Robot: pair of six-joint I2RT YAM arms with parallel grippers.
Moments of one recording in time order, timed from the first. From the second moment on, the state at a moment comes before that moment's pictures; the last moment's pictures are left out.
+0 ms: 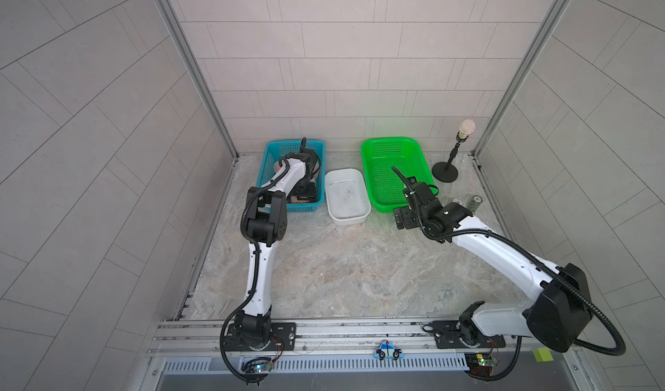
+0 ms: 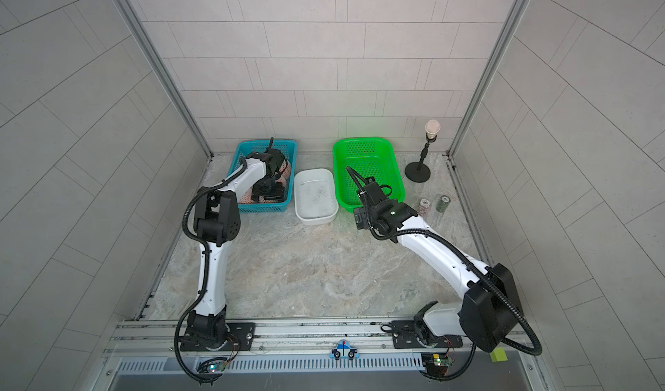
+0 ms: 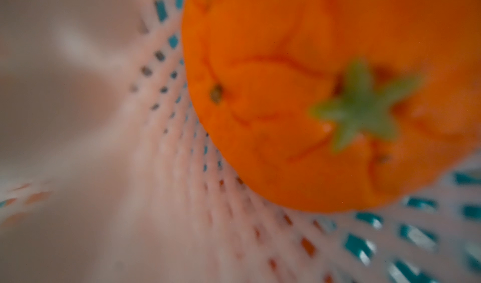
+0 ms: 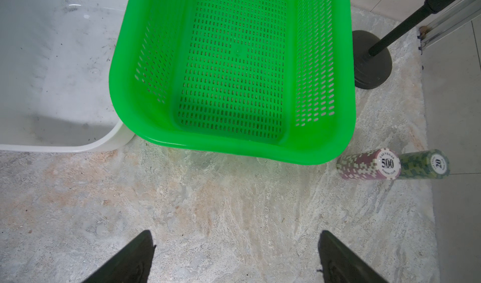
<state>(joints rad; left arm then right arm) -0.22 2.33 2.03 -1.21 -0.19 -0.27 0.53 1.33 1.07 -0.67 0.37 0.24</state>
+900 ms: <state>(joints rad) -0.25 2.10 2.04 -1.35 -0.15 -0.27 0.54 1.33 1.11 -0.64 0.32 0.18</state>
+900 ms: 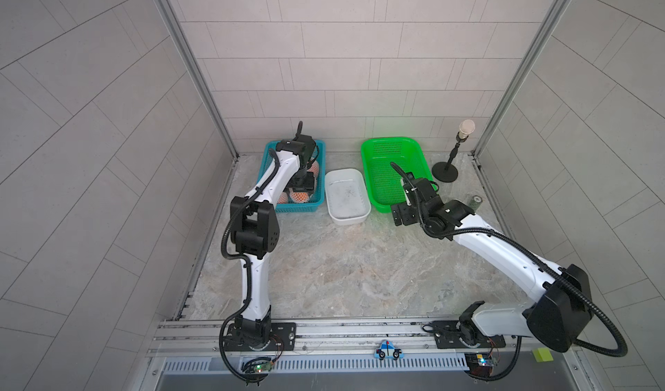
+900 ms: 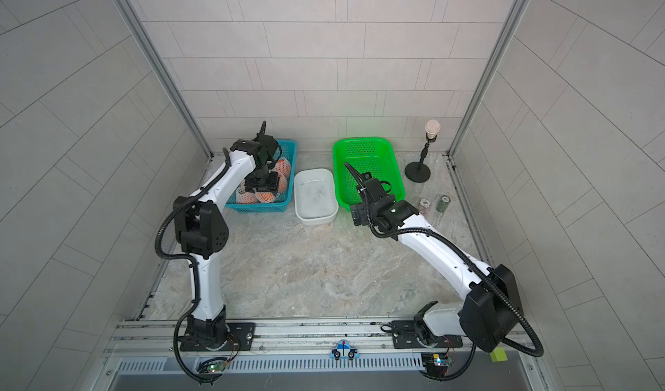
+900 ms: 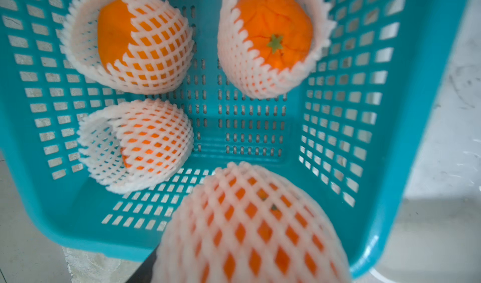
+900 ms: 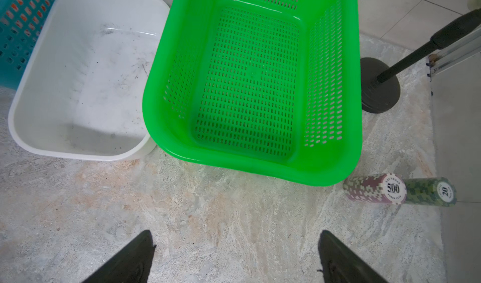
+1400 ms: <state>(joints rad) -0.37 1.89 1.85 -1.39 -0.13 -0.27 0.65 1.26 0.94 -0.54 0.26 0.10</state>
